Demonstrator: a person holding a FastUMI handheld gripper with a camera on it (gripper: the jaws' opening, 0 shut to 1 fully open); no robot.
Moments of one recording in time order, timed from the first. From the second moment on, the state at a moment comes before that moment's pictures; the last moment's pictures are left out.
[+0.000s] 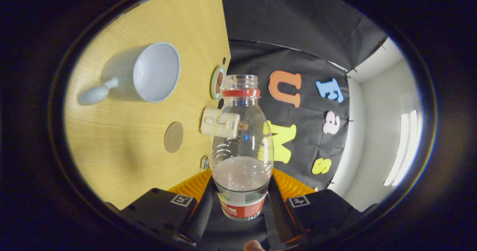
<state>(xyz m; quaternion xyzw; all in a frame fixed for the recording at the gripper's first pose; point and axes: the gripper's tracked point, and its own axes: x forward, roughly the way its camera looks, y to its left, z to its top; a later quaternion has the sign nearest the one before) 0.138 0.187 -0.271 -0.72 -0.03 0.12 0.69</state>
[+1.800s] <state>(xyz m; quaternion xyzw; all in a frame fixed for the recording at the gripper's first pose) 0.178 0.165 -0.110 -0.07 -0.03 0.17 0.98</state>
